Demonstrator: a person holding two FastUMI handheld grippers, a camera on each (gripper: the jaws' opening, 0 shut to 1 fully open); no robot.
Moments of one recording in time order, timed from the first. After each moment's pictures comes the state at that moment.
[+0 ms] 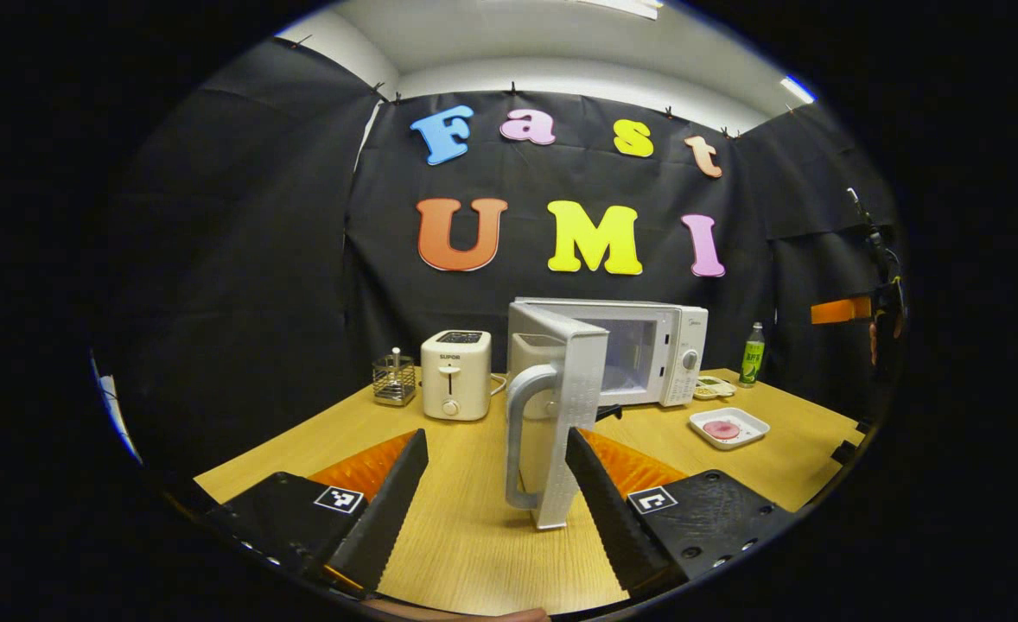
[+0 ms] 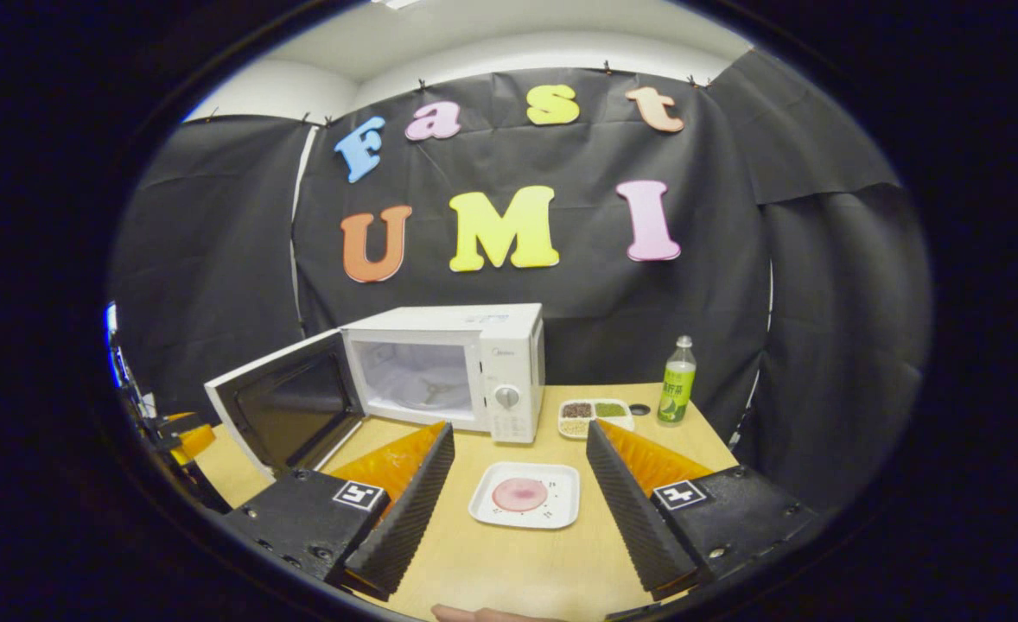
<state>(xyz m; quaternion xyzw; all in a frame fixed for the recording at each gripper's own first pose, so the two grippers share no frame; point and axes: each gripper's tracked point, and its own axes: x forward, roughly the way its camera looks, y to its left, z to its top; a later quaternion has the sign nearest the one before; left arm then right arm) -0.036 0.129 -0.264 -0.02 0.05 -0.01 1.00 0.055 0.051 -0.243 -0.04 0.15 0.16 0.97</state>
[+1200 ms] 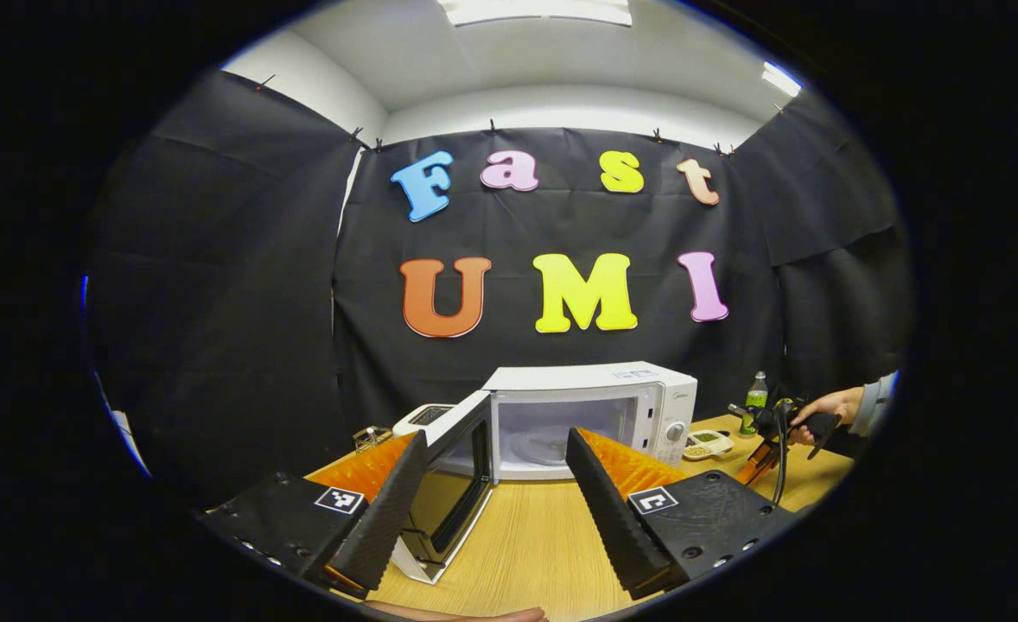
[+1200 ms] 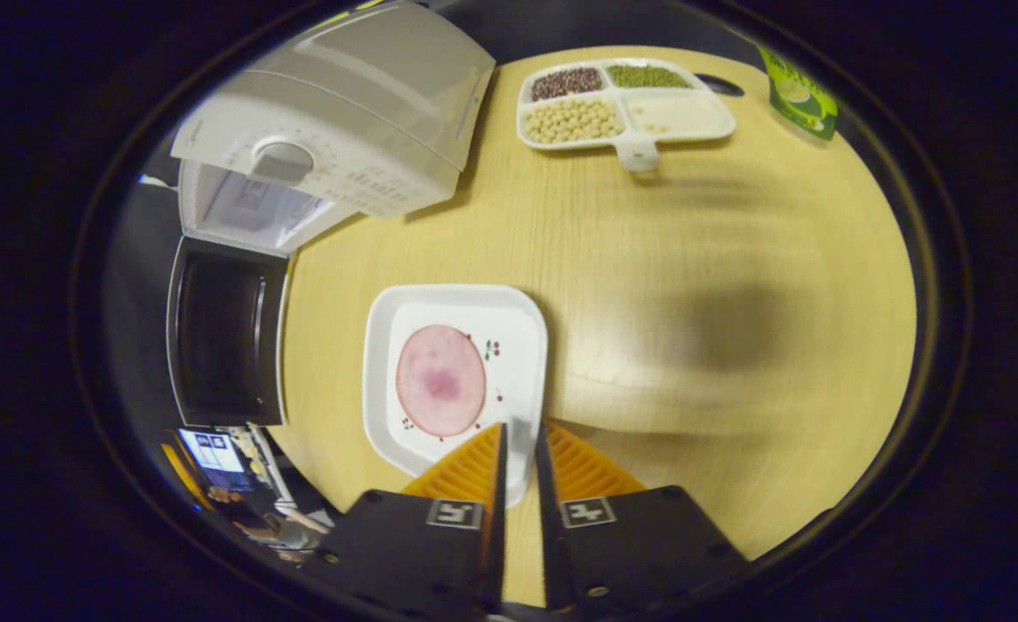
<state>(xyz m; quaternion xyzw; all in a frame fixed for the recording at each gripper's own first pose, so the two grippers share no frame) 0.018 0.035 -0.165 0.02 -0.01 0.00 1.00 0.153 0.036 -0.485 0.12 0.71 0.21 0.66</state>
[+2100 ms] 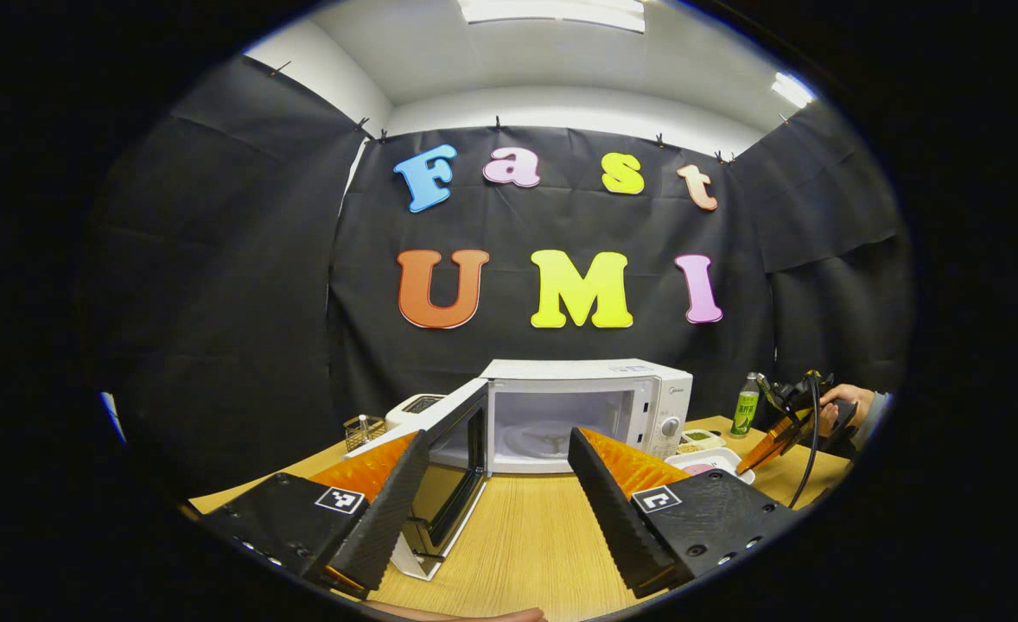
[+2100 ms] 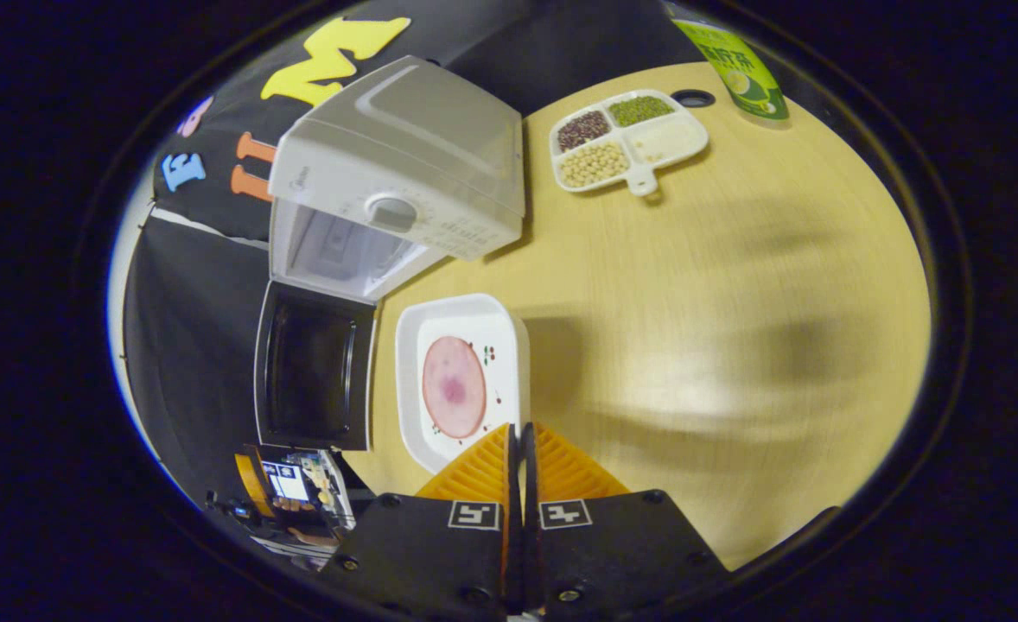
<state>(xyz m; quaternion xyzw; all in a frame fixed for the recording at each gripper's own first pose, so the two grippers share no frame) 0.014 0.053 -0.182 -0.01 -0.02 -0.01 1.00 0.131 0.060 -0.412 0.21 0.61 0.26 0.72</state>
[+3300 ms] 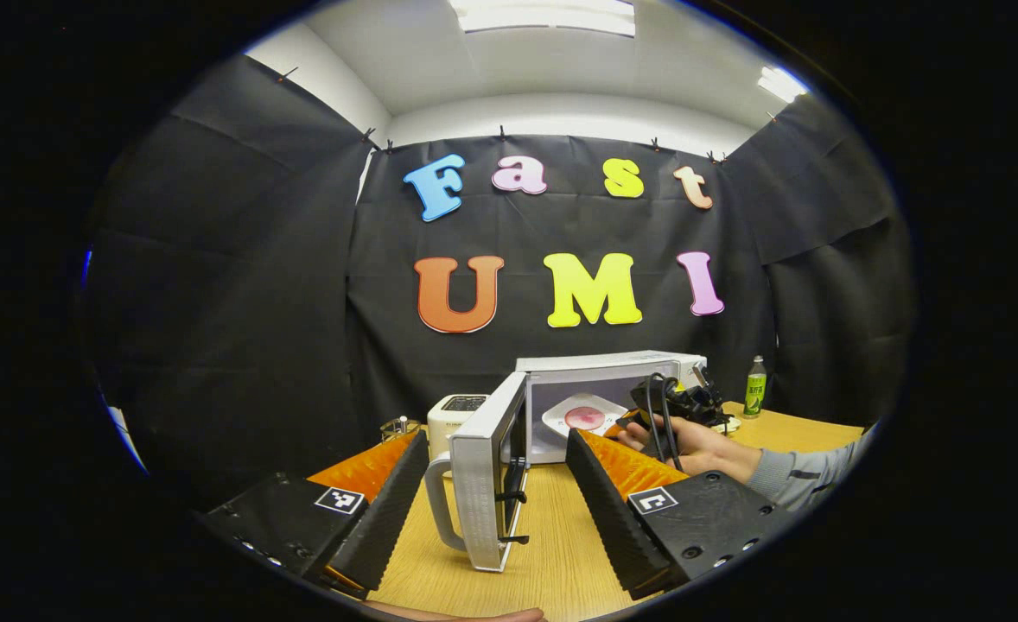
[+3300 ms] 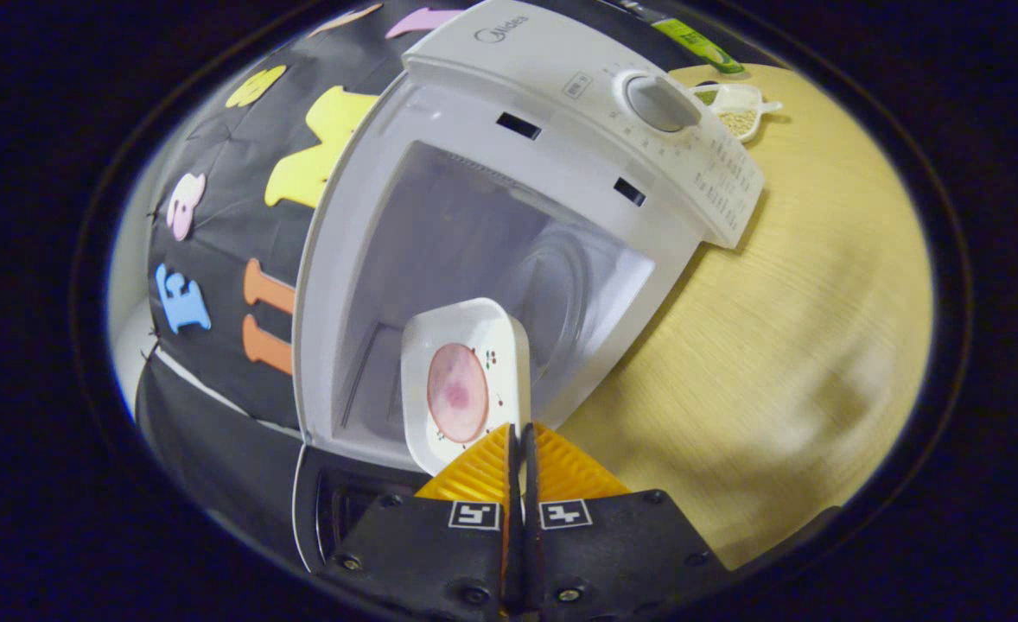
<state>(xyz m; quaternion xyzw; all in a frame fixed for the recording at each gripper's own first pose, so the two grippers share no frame) -0.020 0.119 -0.200 0.01 -0.03 -0.01 1.00 0.253 0.364 -0.423 0.48 0.32 0.05 0.82</state>
